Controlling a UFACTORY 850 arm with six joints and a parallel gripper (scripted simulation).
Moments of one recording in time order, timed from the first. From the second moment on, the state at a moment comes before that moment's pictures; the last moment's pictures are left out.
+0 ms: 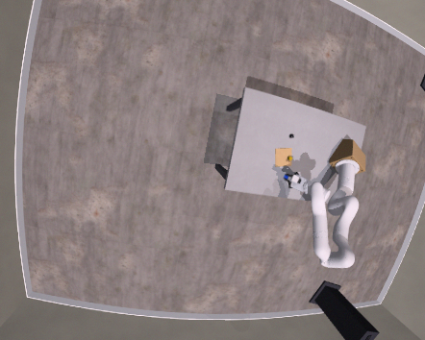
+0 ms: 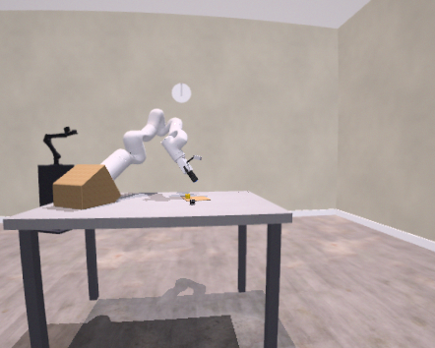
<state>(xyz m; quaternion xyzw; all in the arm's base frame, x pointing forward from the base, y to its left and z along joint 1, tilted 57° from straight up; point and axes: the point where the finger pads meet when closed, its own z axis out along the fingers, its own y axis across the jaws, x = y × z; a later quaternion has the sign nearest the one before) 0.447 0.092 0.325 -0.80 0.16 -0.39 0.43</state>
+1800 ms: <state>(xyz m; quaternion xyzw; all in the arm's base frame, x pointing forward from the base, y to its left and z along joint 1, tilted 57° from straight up) 0.457 0.139 0.296 -0.69 0.25 -0.57 0.38</state>
